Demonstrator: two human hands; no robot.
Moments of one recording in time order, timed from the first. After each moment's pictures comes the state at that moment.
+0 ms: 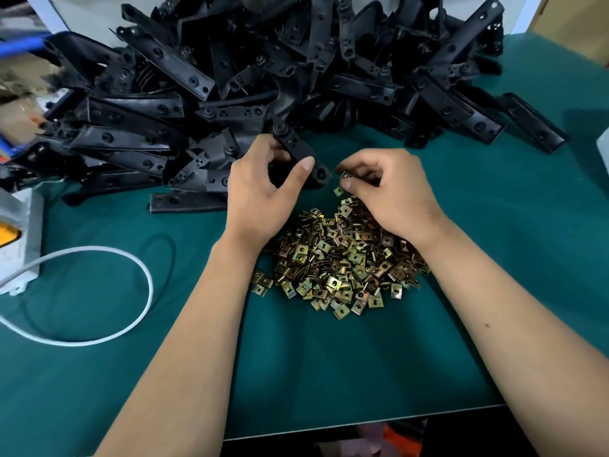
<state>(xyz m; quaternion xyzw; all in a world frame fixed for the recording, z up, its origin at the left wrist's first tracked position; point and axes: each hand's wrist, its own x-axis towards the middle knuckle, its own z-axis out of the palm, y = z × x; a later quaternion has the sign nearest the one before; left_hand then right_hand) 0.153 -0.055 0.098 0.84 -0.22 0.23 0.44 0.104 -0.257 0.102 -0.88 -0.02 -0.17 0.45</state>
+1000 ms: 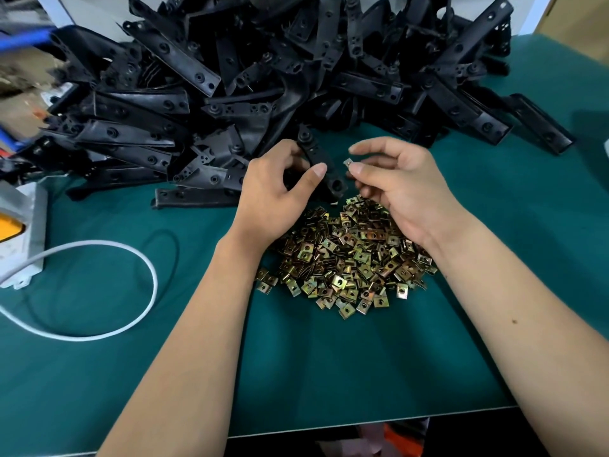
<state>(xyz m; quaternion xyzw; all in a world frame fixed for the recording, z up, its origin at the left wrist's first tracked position) 0.147 -0.056 0.103 0.85 -0.26 0.16 0.43 0.101 -0.255 0.110 -0.66 0.04 -0.06 0.75</state>
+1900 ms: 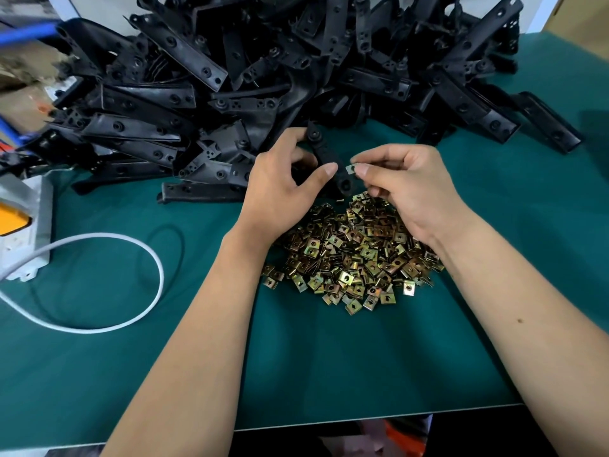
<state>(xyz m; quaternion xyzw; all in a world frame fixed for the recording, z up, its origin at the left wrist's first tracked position) 0.153 -0.055 0.098 0.85 -0.25 0.16 0.43 0.101 -0.254 0.104 -0.71 0.02 -0.09 0.70</state>
